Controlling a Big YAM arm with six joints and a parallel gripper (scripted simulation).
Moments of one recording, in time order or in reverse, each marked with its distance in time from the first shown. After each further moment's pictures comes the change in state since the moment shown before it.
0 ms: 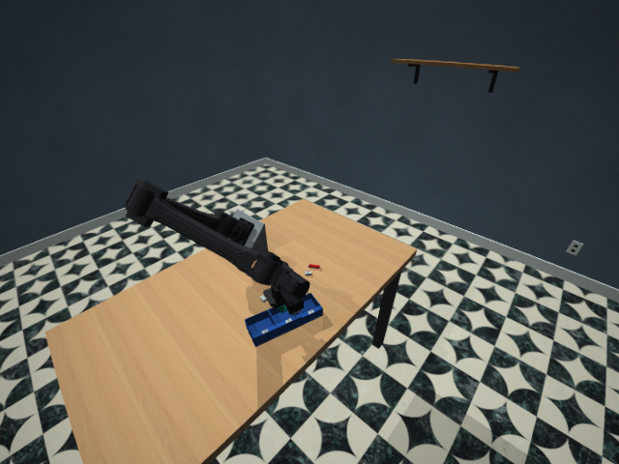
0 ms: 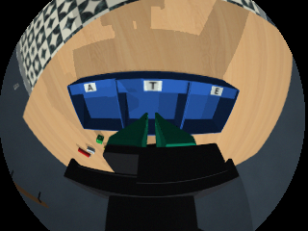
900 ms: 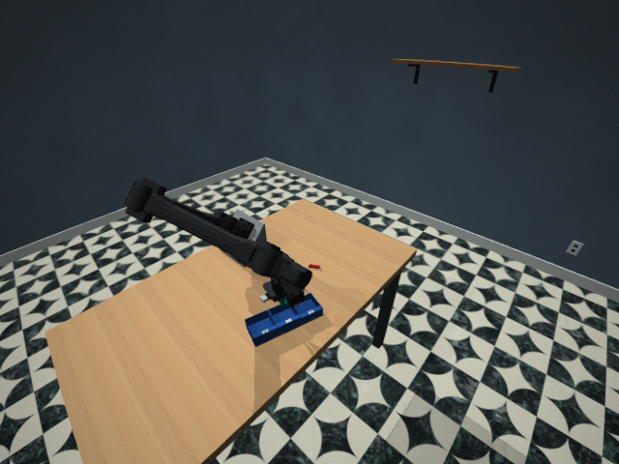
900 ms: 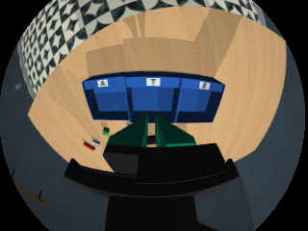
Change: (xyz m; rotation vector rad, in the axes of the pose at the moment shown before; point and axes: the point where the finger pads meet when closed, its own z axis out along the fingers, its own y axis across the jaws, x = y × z) arm -0.006 0.001 -0.036 -0.002 -0.010 0.005
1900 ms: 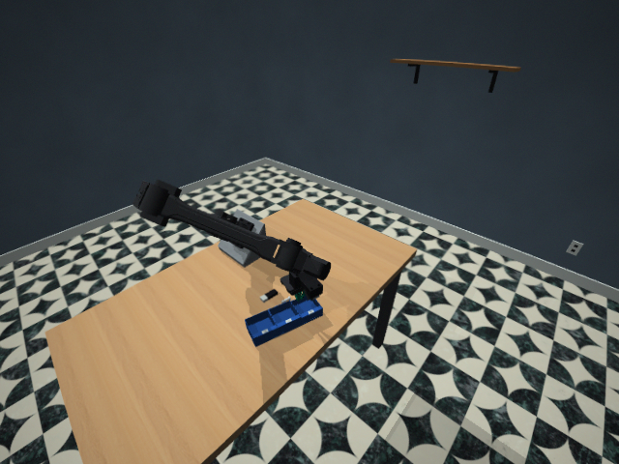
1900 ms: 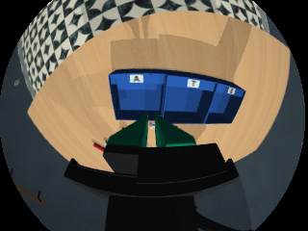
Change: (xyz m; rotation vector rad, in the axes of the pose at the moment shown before) arm 0.004 0.059 0.007 0.006 0.015 -0.027
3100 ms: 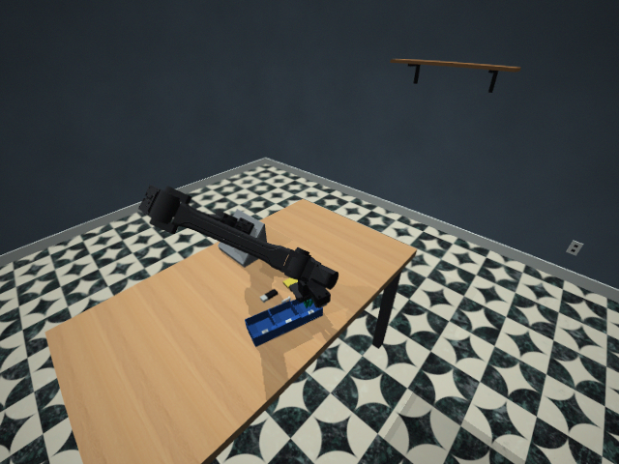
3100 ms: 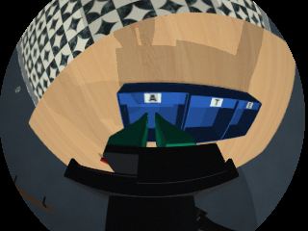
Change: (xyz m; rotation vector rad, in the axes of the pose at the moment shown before) arm -0.015 0.024 0.036 -0.007 -0.017 0.047
